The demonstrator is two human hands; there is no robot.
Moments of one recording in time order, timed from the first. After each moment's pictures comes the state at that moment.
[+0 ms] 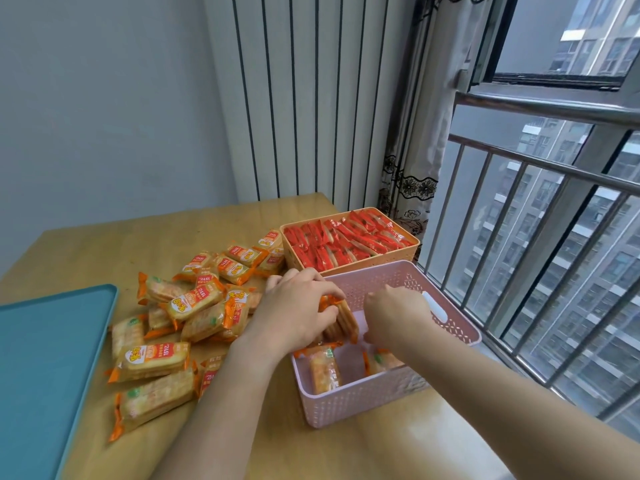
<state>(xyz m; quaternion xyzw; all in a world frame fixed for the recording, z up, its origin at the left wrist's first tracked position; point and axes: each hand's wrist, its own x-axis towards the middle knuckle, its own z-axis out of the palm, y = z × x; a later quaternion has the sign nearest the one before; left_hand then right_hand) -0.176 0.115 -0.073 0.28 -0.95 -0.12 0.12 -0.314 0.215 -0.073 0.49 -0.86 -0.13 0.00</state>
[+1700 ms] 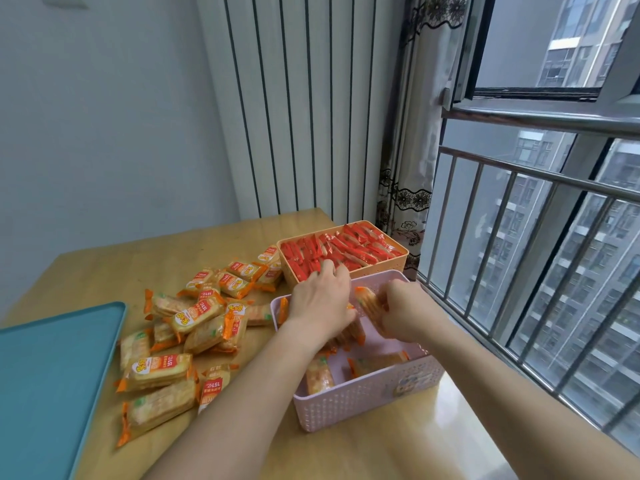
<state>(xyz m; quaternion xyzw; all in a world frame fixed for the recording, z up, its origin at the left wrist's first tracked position) -0.232 0.135 -0.069 0.29 -0.94 0.01 0.16 -0.356 0.241 -0.073 0.47 -0.87 0.15 -0.05</state>
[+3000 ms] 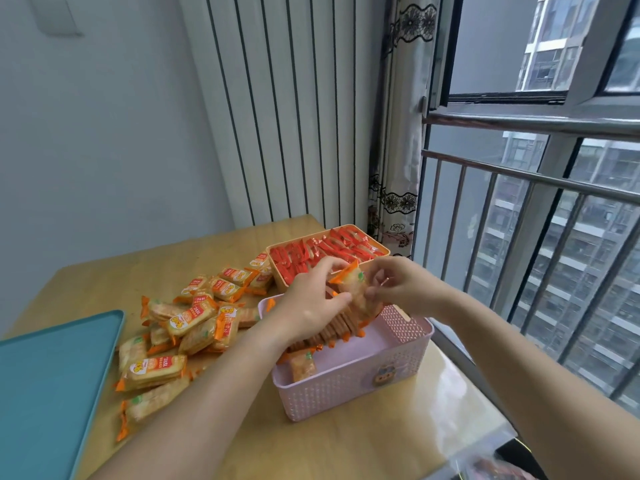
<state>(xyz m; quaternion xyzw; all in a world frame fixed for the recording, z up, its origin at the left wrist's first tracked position) -0.206 0.158 -0.040 0.22 -0.90 -0.31 0.20 -0.383 0.273 -0.035 0.54 -0.75 0.35 -0.18</state>
